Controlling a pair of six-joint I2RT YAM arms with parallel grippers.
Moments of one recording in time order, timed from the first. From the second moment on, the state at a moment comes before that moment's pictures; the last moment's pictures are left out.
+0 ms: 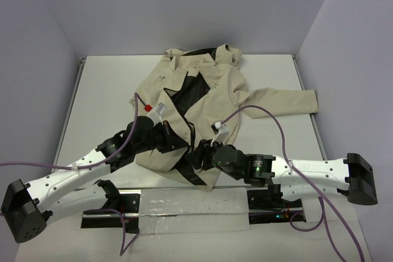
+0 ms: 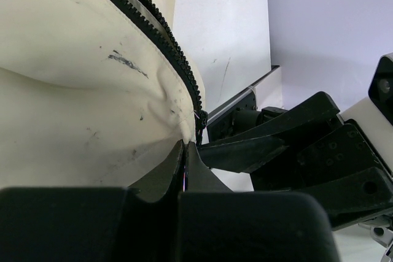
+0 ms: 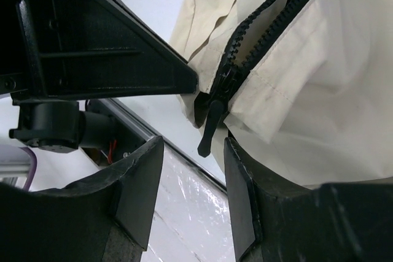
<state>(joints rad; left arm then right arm) -0.88 0.94 0.65 -0.18 0.14 -1.02 1.32 0.97 0.57 0.00 0.43 0.88</state>
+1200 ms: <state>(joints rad) -0.88 0.82 0.52 -0.09 0.12 -1.00 1.28 0.99 0.67 -0.02 0.32 0.80</state>
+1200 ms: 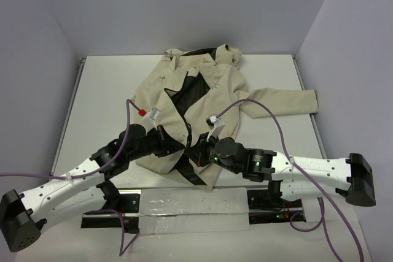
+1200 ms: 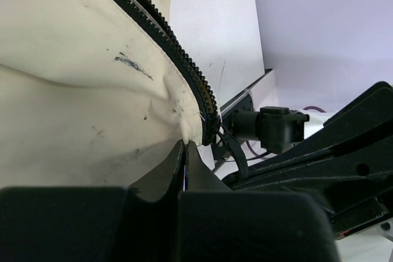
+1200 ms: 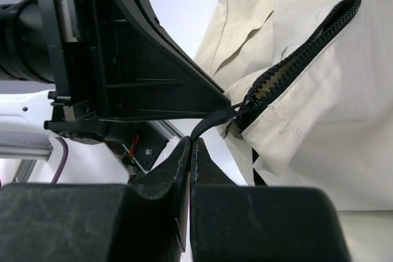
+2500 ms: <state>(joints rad) -0.88 0.79 0.47 -0.03 0.17 -0.98 1.00 1.14 0.72 0.06 0.04 0.77</state>
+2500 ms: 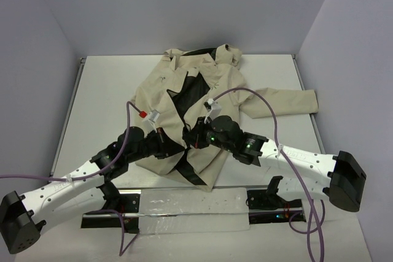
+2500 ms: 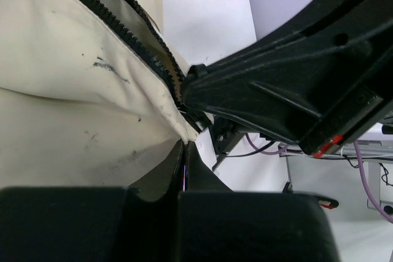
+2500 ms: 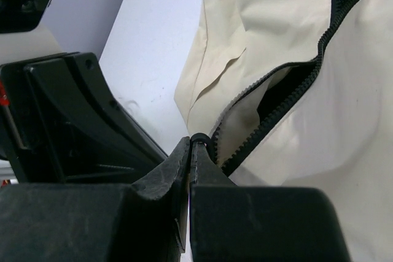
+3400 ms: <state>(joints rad) -0.95 0.58 0.40 -0.09 0.23 -1.01 0.77 1.33 0.83 0.10 -0.04 0.69</state>
